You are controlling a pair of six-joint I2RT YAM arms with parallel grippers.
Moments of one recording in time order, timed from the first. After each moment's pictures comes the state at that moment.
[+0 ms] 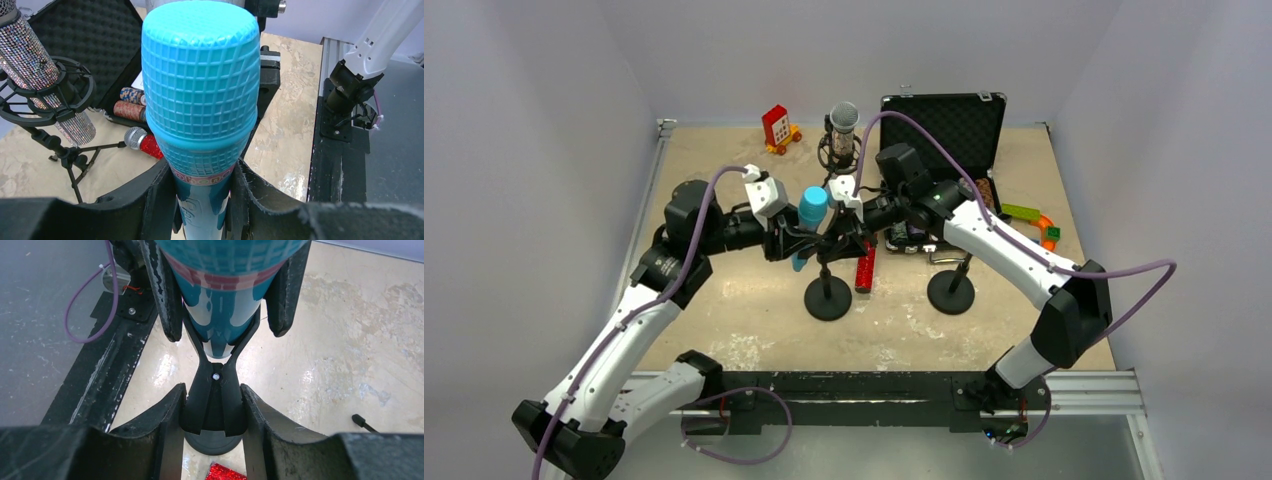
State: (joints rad) left arm -0.45 0.92 1.00 -0.26 0.76 0.13; right arm 0.70 1.57 1.41 -0.52 -1.01 -0.63
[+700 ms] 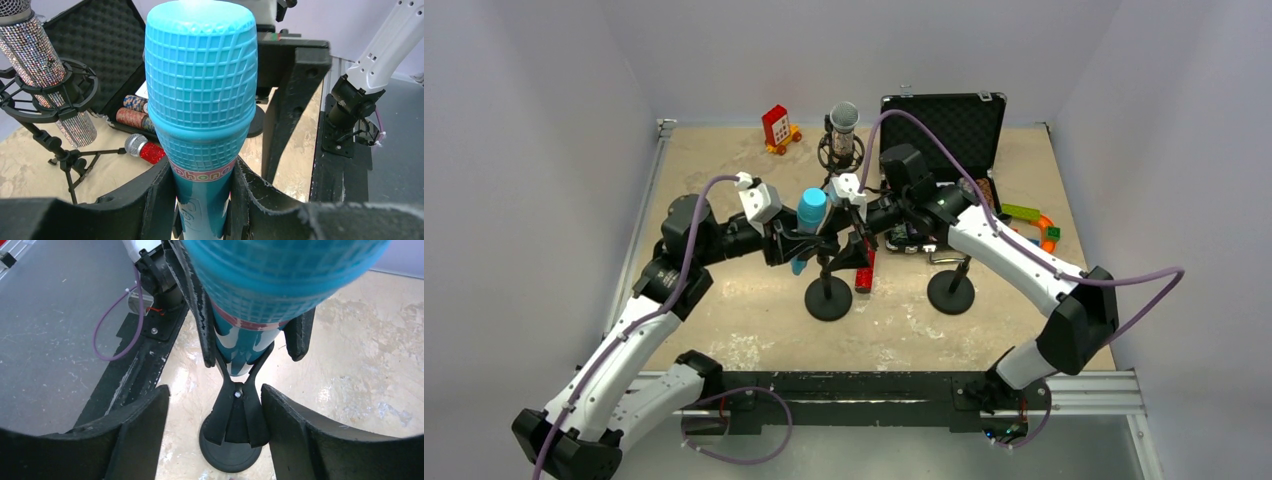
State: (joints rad) left arm -0.45 0.86 0.88 -0.10 0.72 0.03; right arm 0.70 1.53 1.37 -0.44 -1.08 -0.51
